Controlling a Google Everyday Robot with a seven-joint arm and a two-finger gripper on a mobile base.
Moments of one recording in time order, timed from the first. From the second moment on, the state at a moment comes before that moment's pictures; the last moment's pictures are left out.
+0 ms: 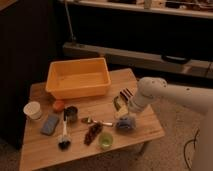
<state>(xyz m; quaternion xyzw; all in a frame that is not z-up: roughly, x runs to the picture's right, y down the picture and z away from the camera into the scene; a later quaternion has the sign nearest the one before) 0.119 0.148 0.807 -0.37 0.06 0.59 0.72</state>
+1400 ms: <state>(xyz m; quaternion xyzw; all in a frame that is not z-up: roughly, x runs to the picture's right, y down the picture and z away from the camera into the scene) 0.106 0.163 0.786 -0.33 0.08 0.54 0.77</state>
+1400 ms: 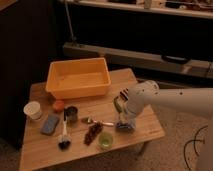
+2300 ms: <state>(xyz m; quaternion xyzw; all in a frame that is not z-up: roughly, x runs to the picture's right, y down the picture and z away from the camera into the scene) 0.138 0.151 0.816 -0.33 0.08 0.61 0.72</state>
